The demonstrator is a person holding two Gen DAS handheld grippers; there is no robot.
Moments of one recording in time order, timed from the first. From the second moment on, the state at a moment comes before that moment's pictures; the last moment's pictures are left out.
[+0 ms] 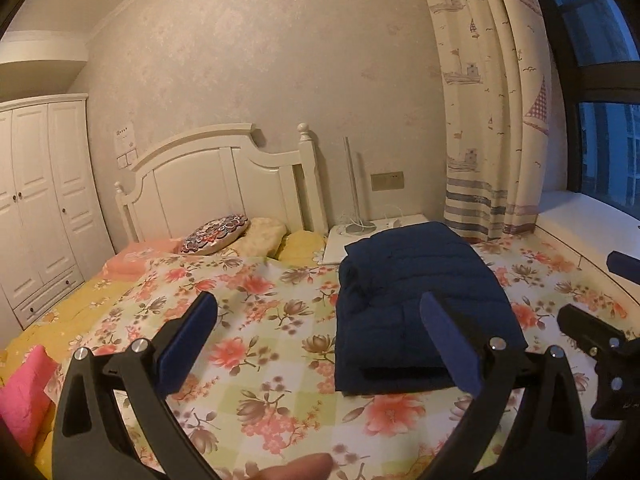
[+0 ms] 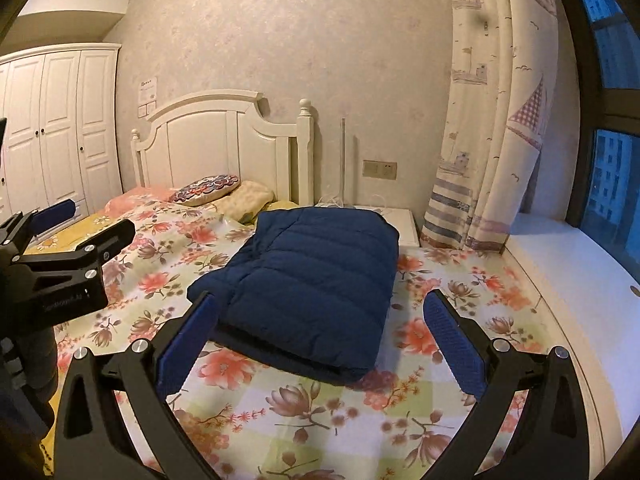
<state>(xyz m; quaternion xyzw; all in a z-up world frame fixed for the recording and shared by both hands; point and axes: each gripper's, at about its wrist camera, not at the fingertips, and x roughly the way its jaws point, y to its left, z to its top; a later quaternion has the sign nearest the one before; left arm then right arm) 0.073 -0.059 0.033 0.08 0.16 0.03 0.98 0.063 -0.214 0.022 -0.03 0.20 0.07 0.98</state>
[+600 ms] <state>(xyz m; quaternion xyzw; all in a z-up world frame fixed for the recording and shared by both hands) 0.068 -0.058 0.028 0.07 0.17 0.01 0.98 0.060 -0.209 0.021 -0.02 0.20 0.07 0.98</state>
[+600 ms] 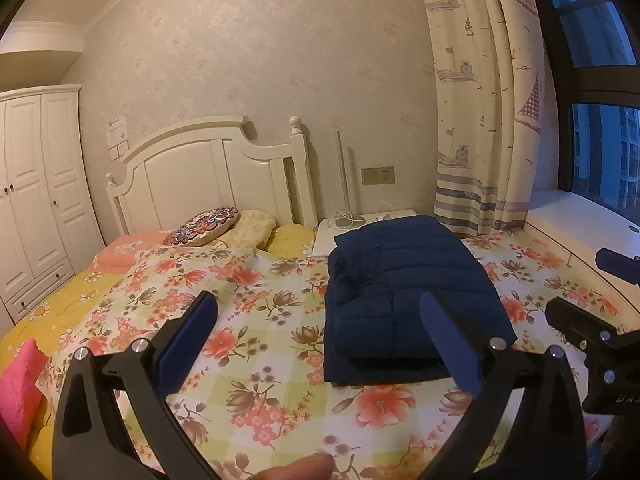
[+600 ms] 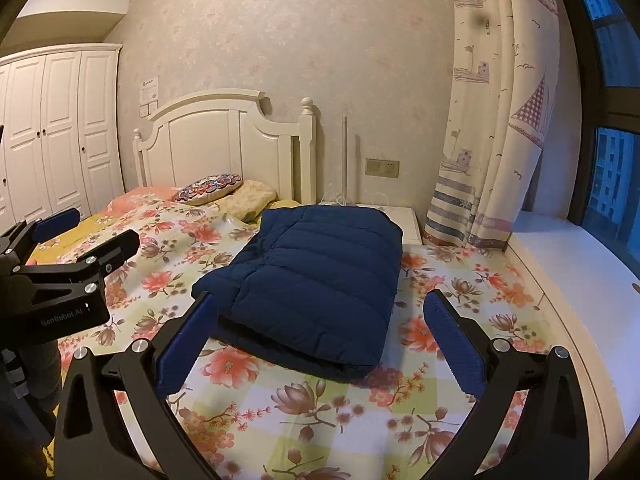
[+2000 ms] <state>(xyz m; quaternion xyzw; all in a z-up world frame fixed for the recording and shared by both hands) 0.069 -0.048 0.023 0.06 0.18 0.00 0.98 0.057 -0.210 0.019 -0.01 0.20 0.08 0.98</state>
